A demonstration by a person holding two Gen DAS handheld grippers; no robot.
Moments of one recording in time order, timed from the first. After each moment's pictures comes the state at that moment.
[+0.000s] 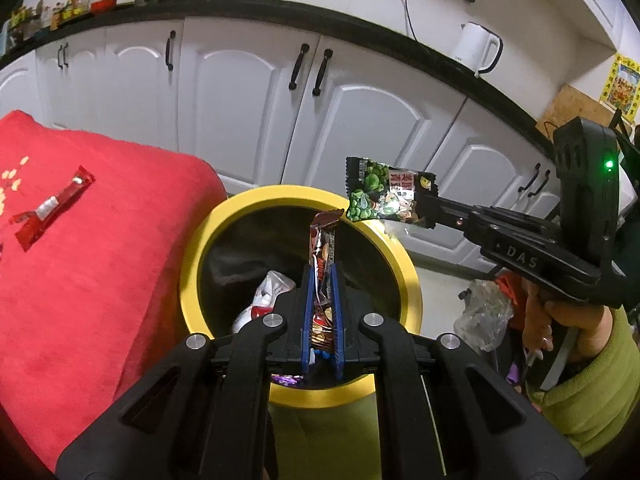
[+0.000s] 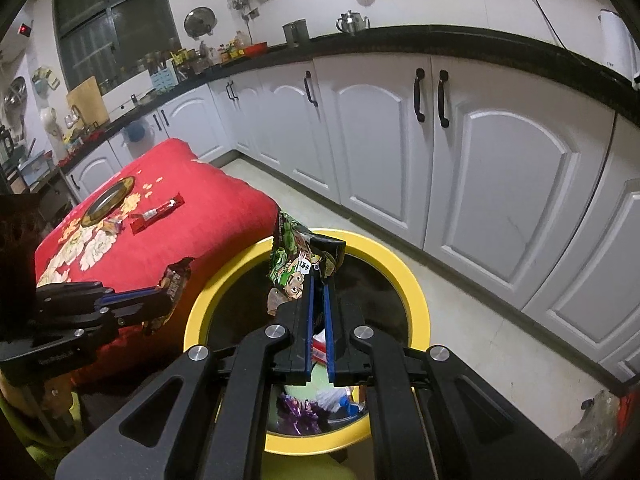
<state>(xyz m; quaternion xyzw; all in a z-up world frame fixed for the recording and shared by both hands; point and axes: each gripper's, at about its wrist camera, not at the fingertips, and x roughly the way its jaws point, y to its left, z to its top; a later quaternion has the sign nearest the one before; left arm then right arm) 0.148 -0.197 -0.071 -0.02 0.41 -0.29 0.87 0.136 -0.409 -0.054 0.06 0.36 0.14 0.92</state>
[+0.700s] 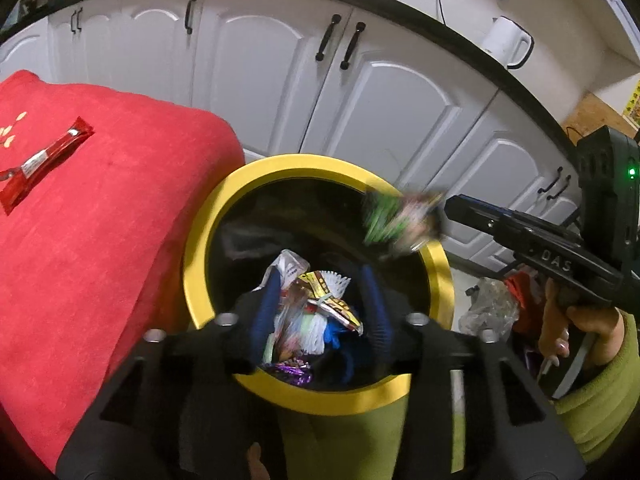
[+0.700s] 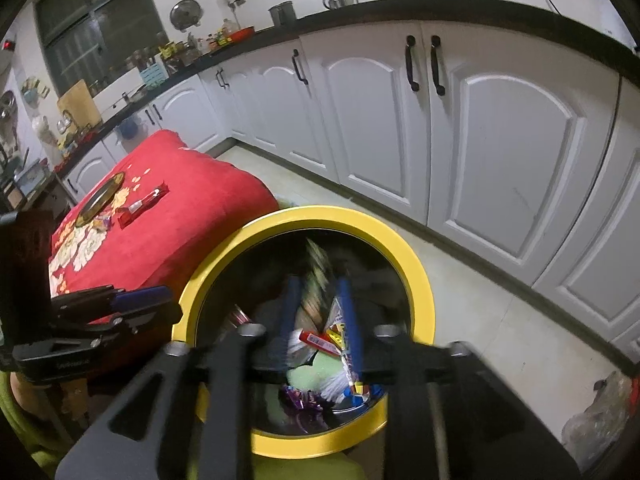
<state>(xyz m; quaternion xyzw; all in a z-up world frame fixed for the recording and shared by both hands) 0.173 -0.191 -0.104 -0.04 0.45 -0.26 0.86 0.155 -0.419 -0.081 0.09 0.39 0.14 0.90</state>
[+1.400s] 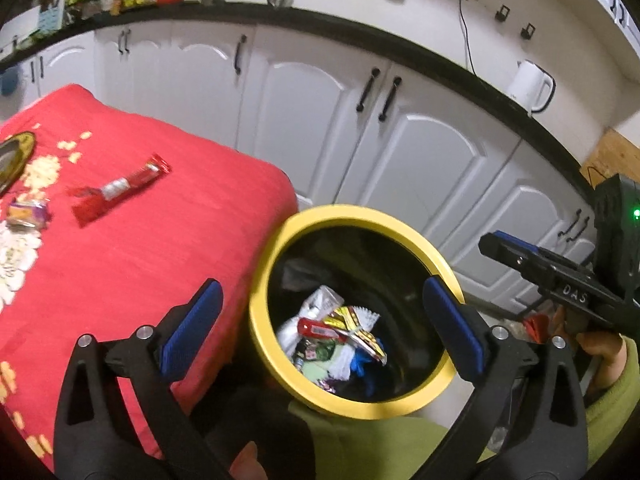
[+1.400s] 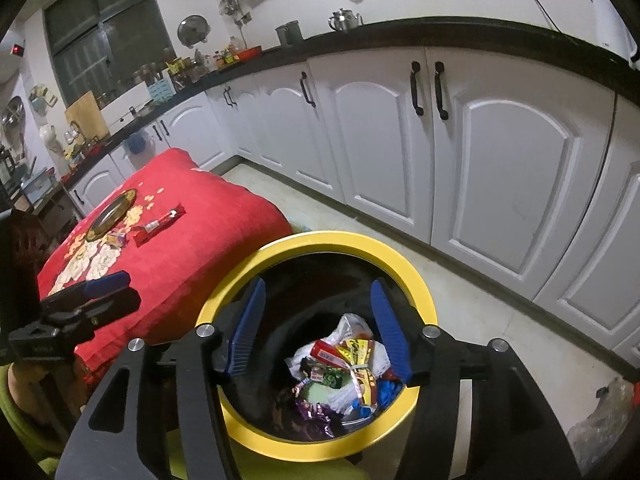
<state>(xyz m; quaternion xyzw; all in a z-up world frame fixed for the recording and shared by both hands) 0.155 -0.151 -0.062 -0.06 0.39 -0.19 0.90 0.145 -0.412 -0.053 0.09 0.36 0.14 0.92</state>
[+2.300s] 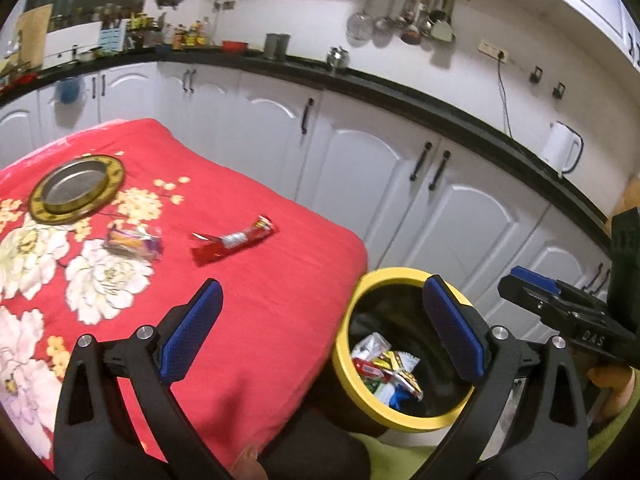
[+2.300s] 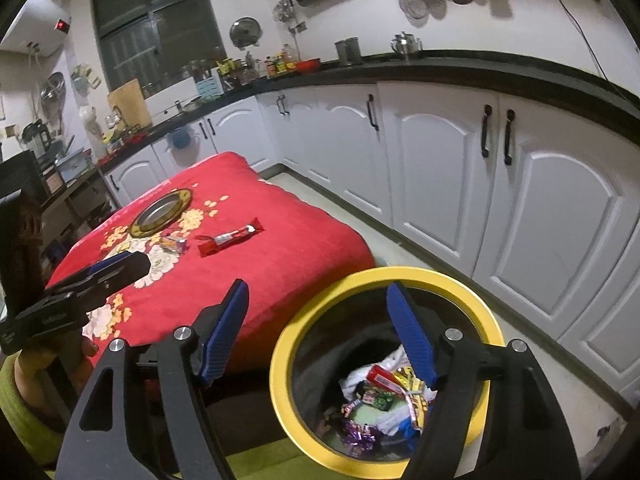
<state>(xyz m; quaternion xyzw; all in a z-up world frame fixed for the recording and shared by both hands) 0.123 -0.073 -0.014 -0.09 0.30 -0.10 0.94 0.137 -0.333 -0.007 0.05 0.33 0.21 0.92</state>
